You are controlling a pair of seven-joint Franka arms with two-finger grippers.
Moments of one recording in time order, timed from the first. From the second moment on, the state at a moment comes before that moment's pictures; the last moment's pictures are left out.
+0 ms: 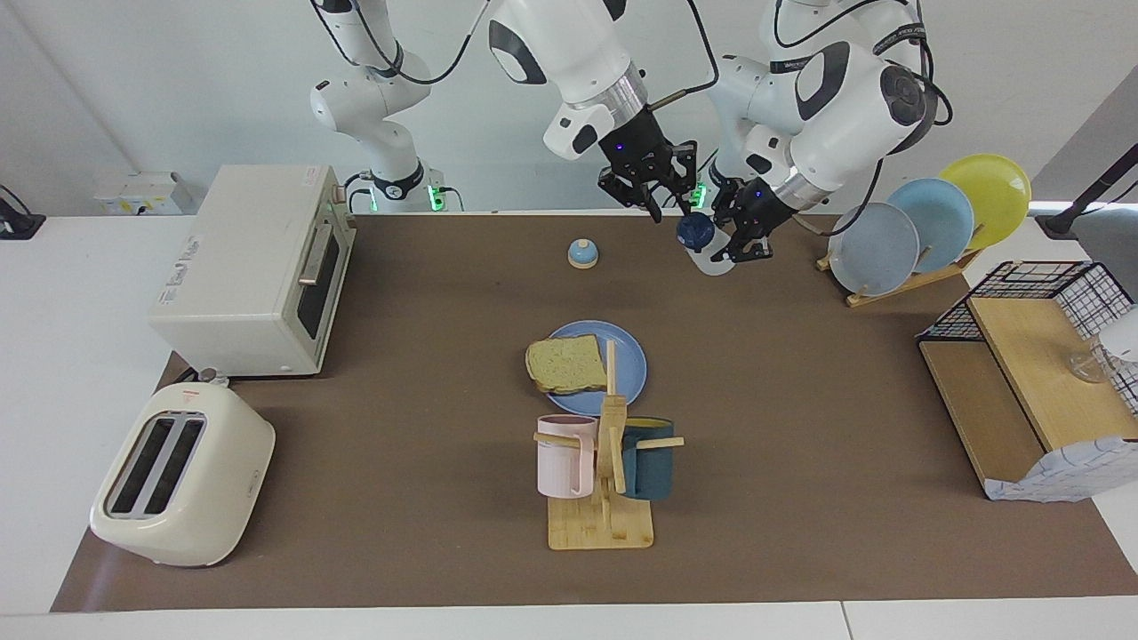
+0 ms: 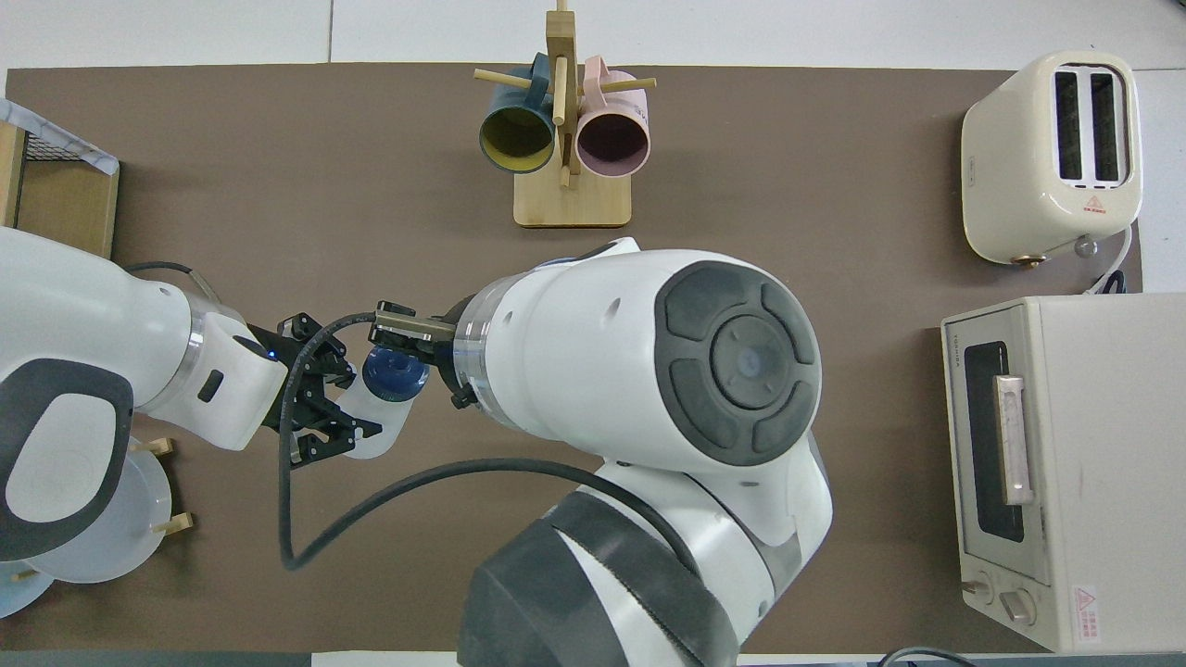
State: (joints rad) left arm -0.81 -0.20 0.49 -2.07 -0.33 1.80 1.13; right arm 0.63 0.19 0.09 -1.49 0.35 2.12 0.86
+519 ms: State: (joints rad) left arm -0.81 -0.20 0.49 -2.08 -0.33 1.80 1.13; right arm 0.65 0.21 0.09 -1.49 0.34 2.14 0.87
